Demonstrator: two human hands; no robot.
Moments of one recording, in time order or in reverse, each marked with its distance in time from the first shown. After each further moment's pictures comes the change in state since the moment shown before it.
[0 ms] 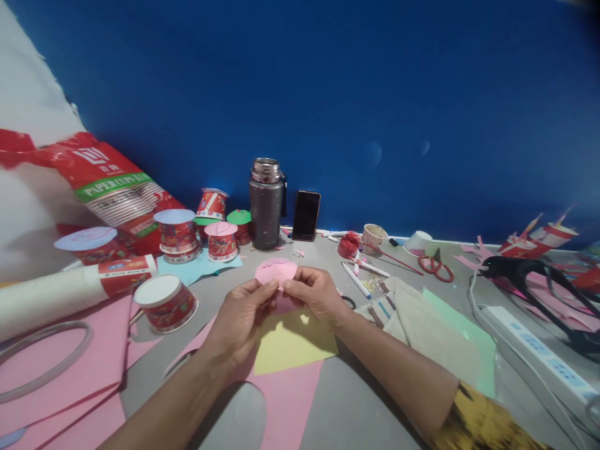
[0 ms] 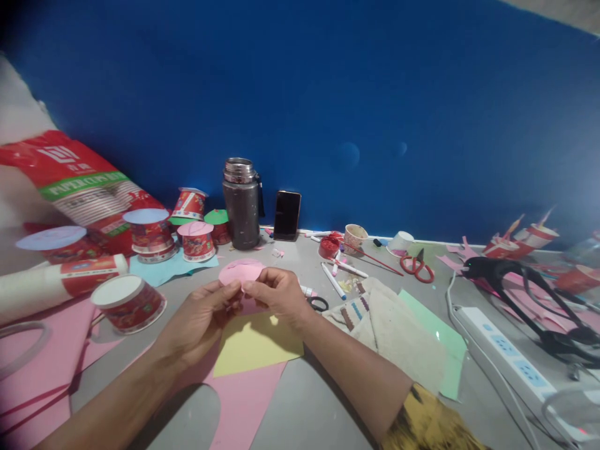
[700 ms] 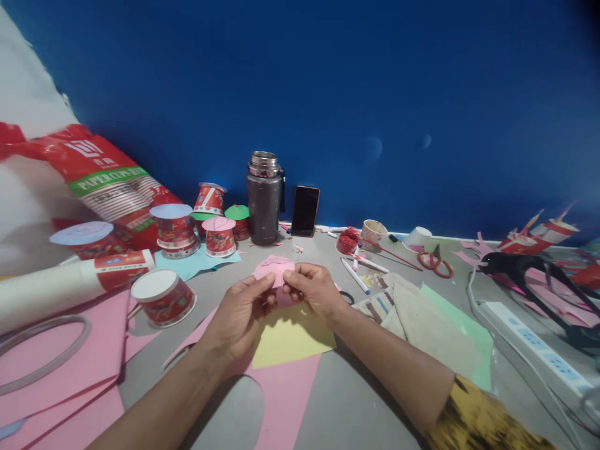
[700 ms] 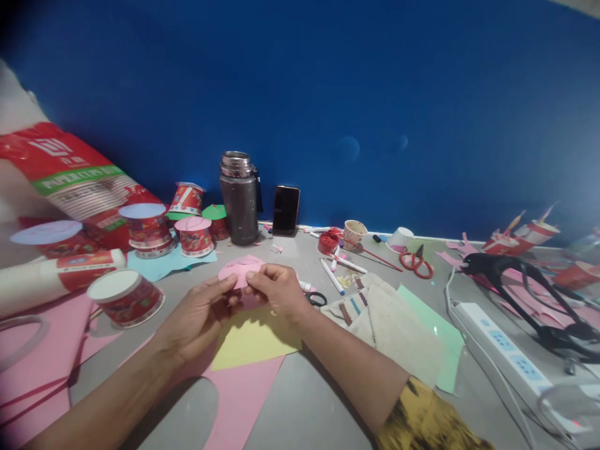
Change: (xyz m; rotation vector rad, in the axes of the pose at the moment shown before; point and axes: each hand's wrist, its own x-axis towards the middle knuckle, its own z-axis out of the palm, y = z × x) left_hand 0.000 -0.001 0.003 -0.041 -0.031 0.020; right_hand -0.002 0.004 0.000 0.051 0.031 0.038
